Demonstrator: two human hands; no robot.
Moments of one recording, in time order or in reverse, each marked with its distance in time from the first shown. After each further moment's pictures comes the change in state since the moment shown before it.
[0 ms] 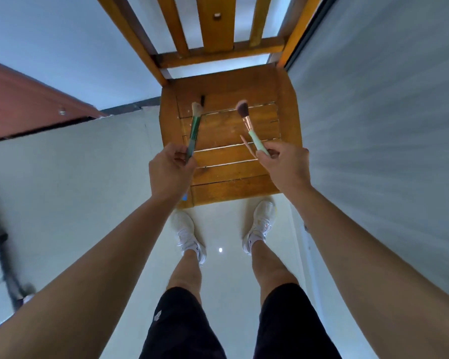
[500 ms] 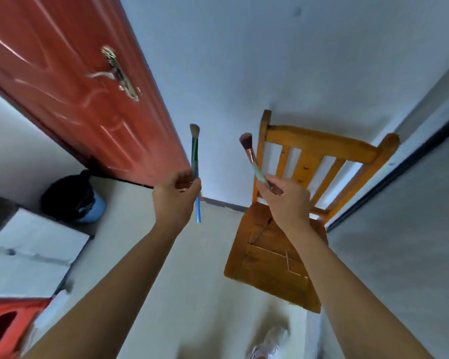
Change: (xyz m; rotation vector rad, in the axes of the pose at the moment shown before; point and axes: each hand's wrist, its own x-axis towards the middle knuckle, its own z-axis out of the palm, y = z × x) left_hand -0.173 0.127 -0.295 -0.493 0.683 0.113; right_hand -0.122 -0.291 -0.148 0.240 0.033 -0.676
